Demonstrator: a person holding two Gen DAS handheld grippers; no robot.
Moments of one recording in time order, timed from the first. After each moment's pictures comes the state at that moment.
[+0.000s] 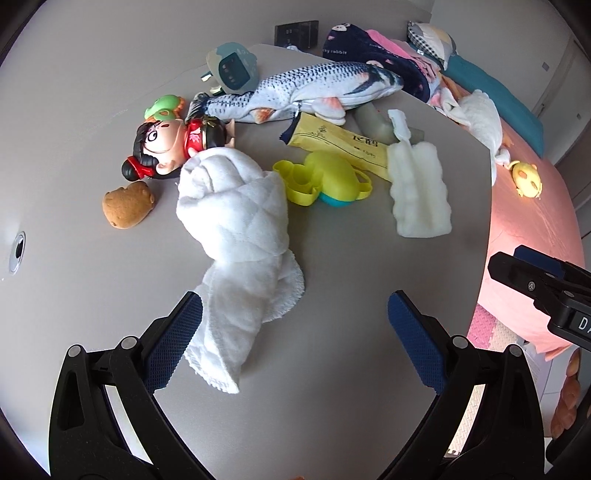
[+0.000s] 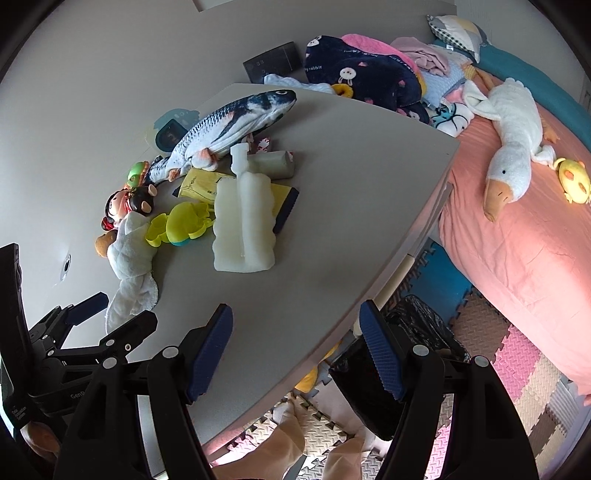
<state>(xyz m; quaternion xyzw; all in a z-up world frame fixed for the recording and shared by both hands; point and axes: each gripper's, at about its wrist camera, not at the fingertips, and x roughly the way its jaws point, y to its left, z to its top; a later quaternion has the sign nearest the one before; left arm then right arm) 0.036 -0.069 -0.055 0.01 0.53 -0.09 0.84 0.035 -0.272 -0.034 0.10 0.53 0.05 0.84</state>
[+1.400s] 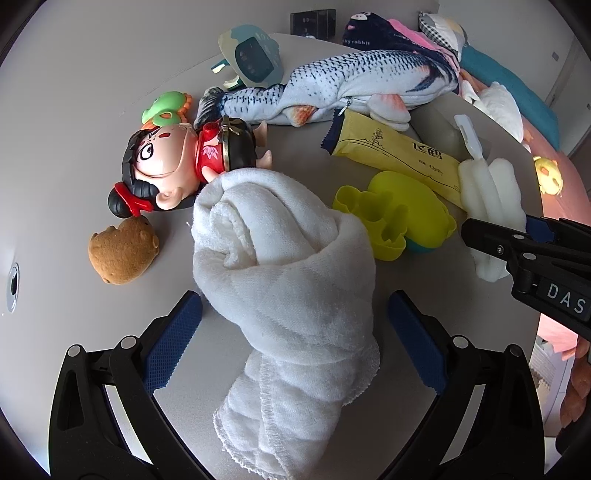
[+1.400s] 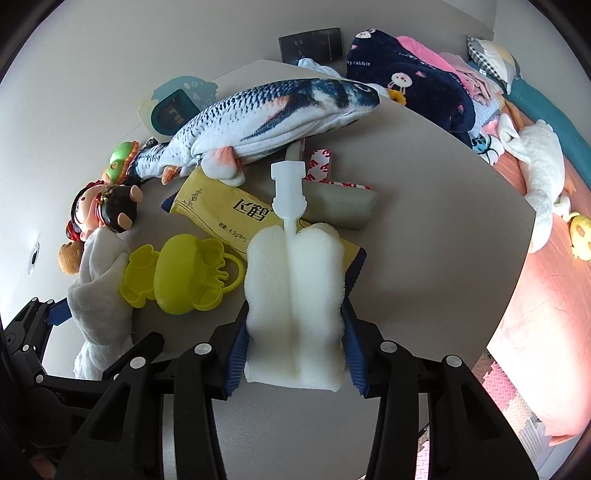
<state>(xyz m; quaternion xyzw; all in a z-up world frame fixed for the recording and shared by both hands) 0.076 -0.048 -0.080 0.04 0.53 -0.07 0.84 0.111 -0.213 -0.064 0.01 0.55 0.06 0.84</state>
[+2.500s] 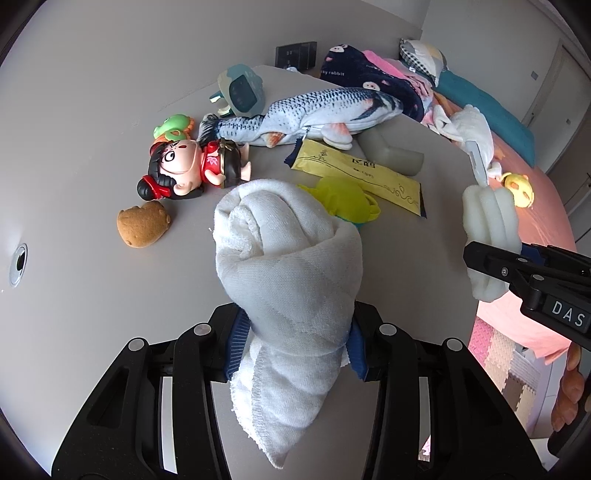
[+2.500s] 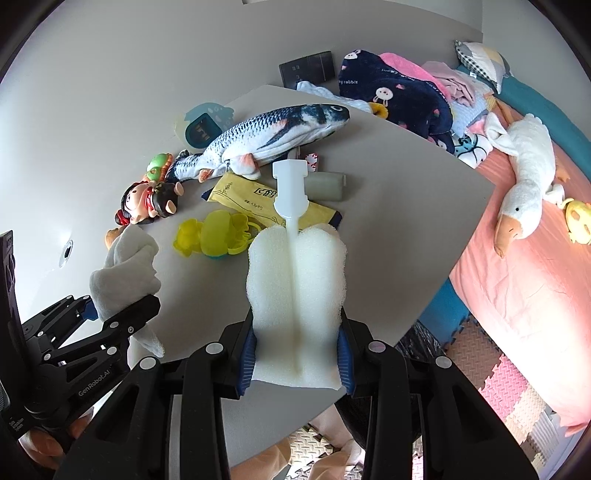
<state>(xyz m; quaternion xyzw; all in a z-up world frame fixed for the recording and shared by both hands) 0.023 -0.054 -0.039 0.01 0.49 -0.11 0.86 0.041 -0.241 -0.022 0.05 0.52 0.07 0.85</state>
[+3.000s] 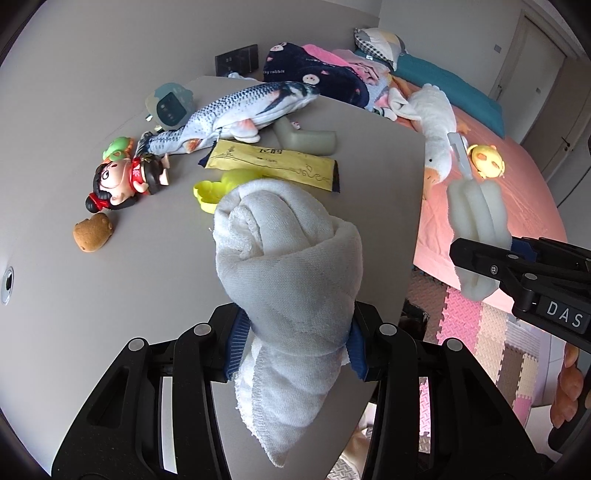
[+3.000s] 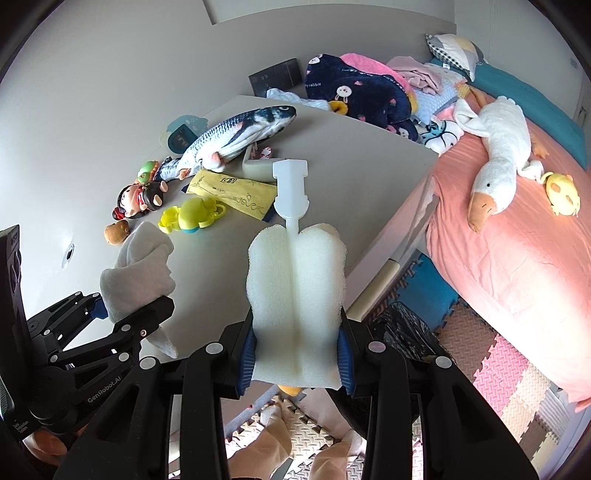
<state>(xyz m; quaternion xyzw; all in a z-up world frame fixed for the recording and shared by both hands) -0.010 -0.116 -0.031 0.05 0.49 -0.17 0.86 -0.012 -0.290 -0.010 0.08 0.51 0.04 0.86</state>
